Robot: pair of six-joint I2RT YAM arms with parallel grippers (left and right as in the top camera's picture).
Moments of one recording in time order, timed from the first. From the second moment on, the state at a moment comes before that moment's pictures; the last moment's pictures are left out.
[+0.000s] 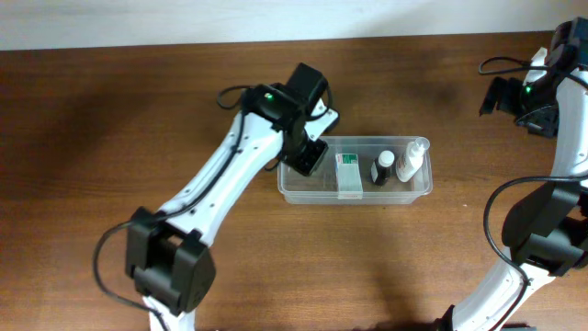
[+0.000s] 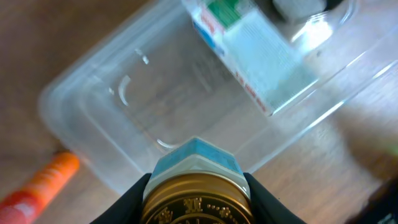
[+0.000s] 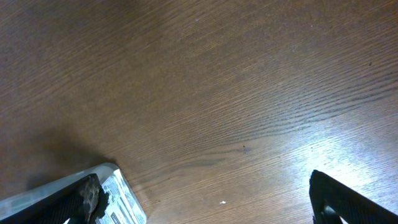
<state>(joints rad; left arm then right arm) -0.58 2.00 1.86 -1.22 0.16 0.07 -0.39 2.08 2.06 -1.33 -0.09 0.08</state>
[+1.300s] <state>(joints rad) -0.58 2.19 1.85 -1.10 0.13 0.14 -0.39 2.08 2.06 -1.33 -0.09 0.08</state>
